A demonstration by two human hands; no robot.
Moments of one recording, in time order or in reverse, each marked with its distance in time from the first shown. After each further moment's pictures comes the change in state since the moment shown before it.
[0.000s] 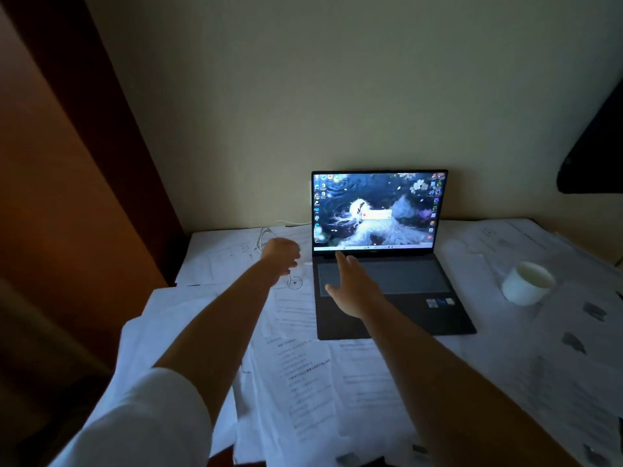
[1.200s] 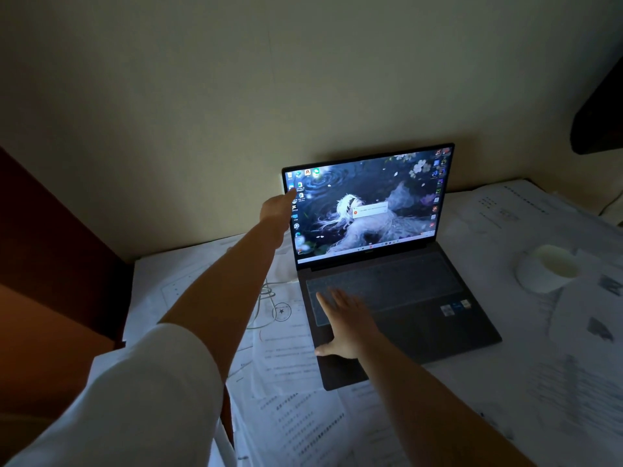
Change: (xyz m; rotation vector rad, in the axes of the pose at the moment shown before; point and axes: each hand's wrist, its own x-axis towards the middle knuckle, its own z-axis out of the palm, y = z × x) left_hand 0.202 0.062 0.052 -0.150 -0.082 -0.007; right_hand 0.089 0.043 0.079 -0.210 -0.303 -0.021
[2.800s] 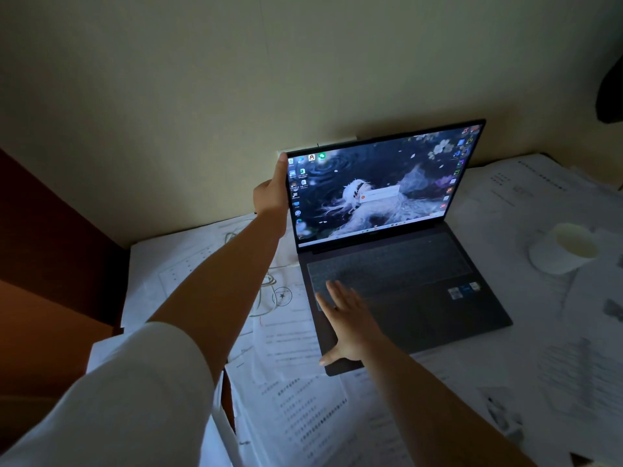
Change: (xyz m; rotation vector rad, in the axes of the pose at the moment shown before) left_hand 0.011 -0.022 0.002 -0.158 0.097 0.096; right_hand -0.007 0.004 0.032 -0.026 0.005 -0.096
